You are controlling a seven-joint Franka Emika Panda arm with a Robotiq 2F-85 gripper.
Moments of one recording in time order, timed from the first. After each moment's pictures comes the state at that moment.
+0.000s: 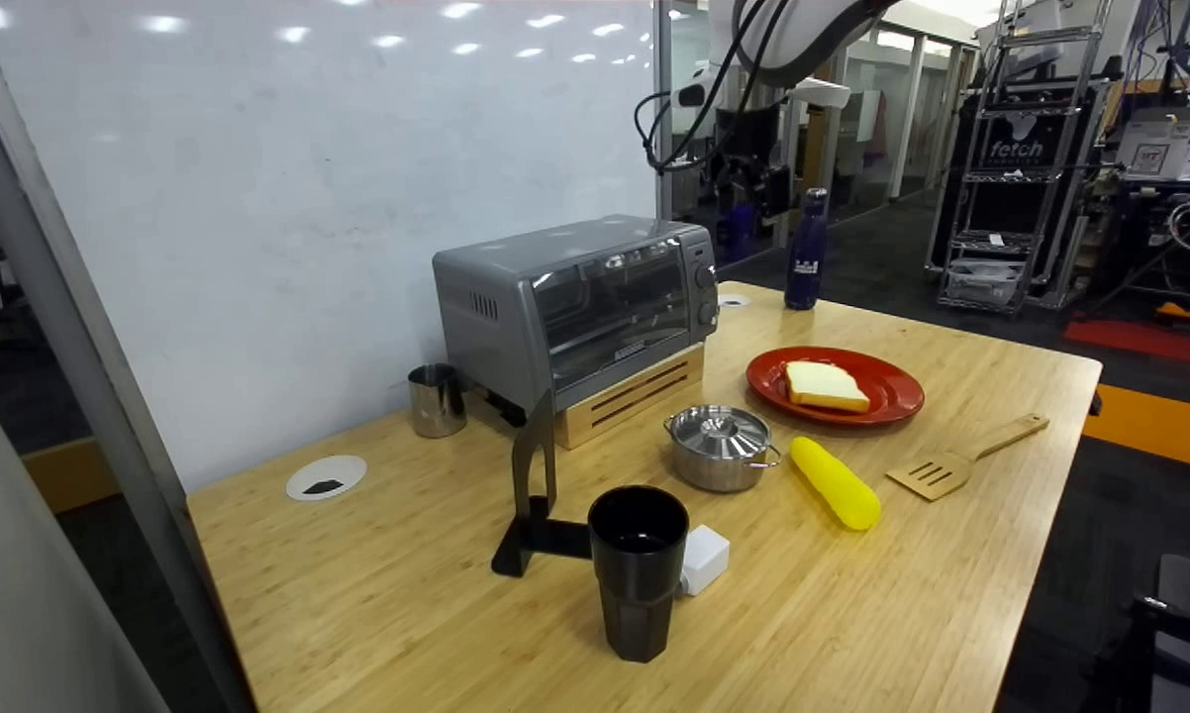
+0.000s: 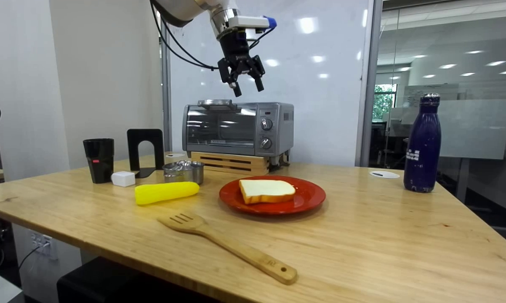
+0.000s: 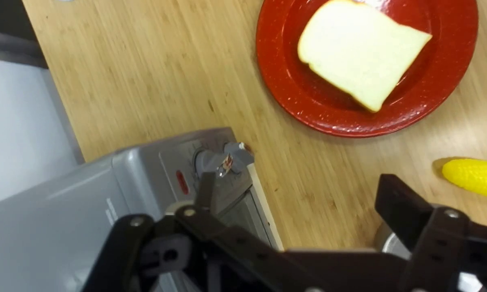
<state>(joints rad) -0.06 0.34 -0.03 -1.57 -0.33 2.07 -1.15</state>
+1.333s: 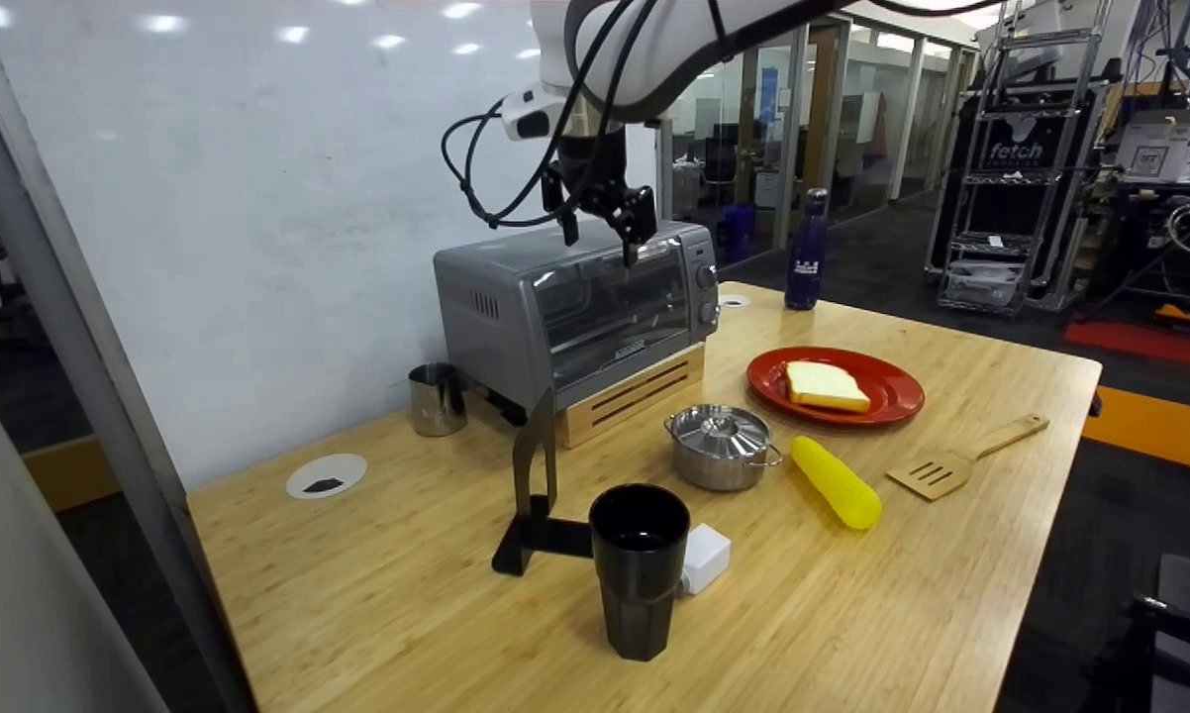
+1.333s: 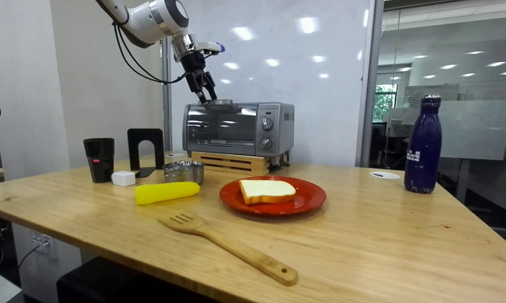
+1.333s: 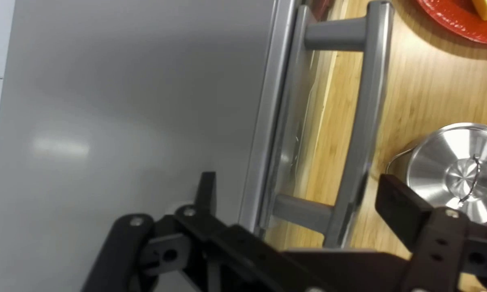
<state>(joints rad) 0.16 0.60 0.05 -1.21 -0.43 2.00 -1.41</state>
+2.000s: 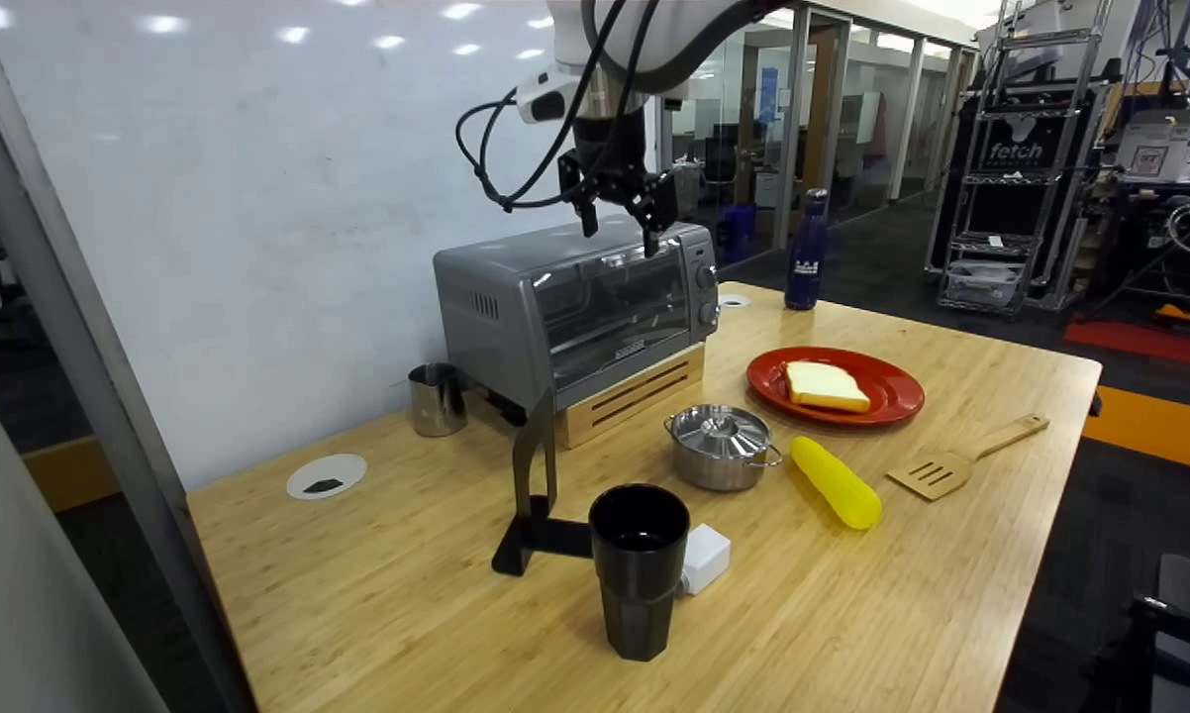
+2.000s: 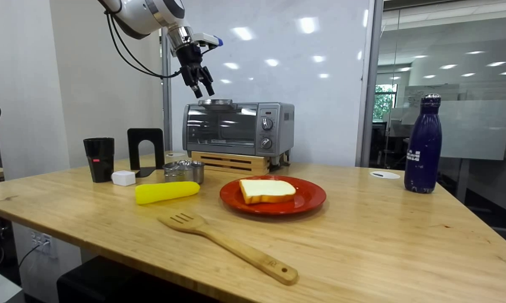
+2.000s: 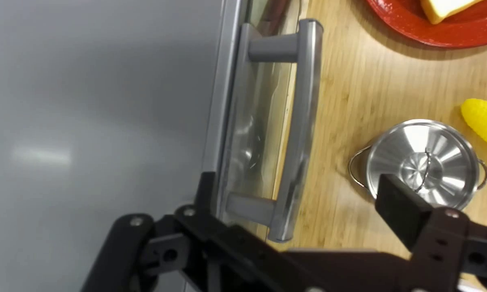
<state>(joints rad) 0.17 0.52 0.05 -1.30 -0.42 1.95 -1.38</state>
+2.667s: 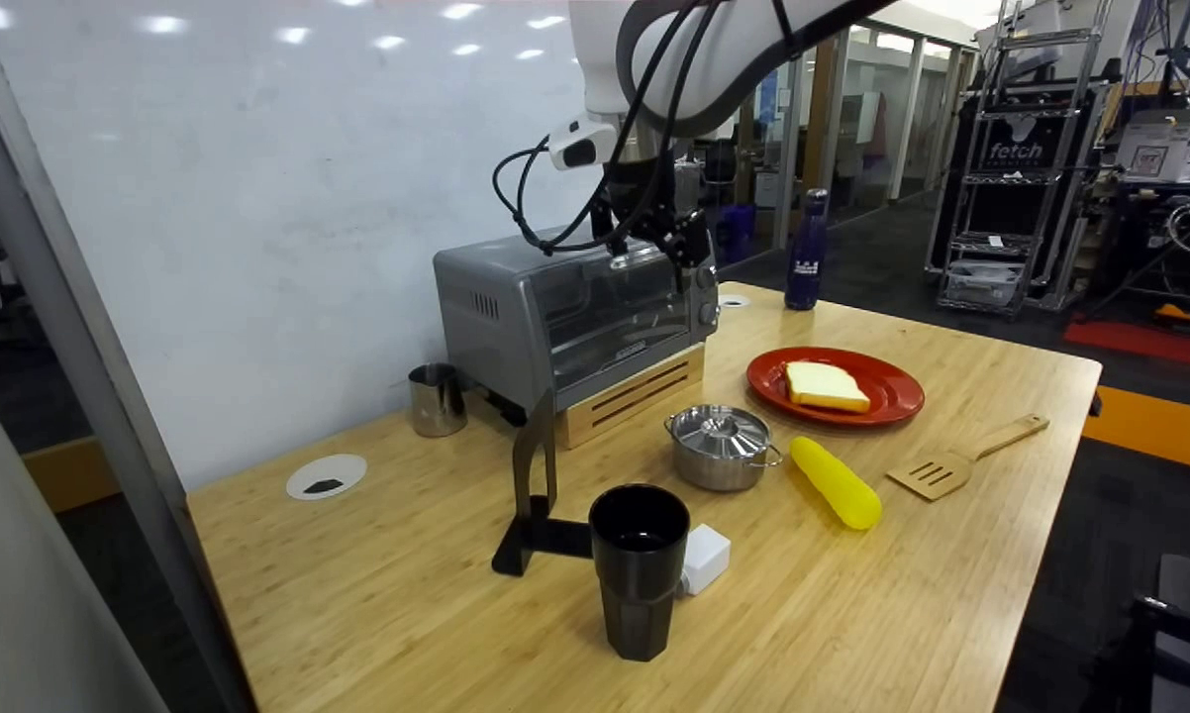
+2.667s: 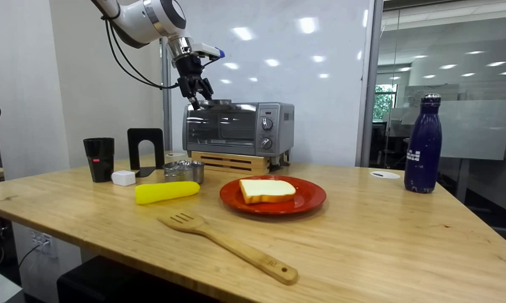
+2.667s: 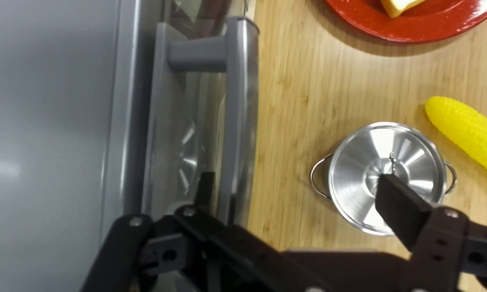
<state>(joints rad) 0.14 0.45 0.05 -1.48 -0.41 2.00 -1.33</state>
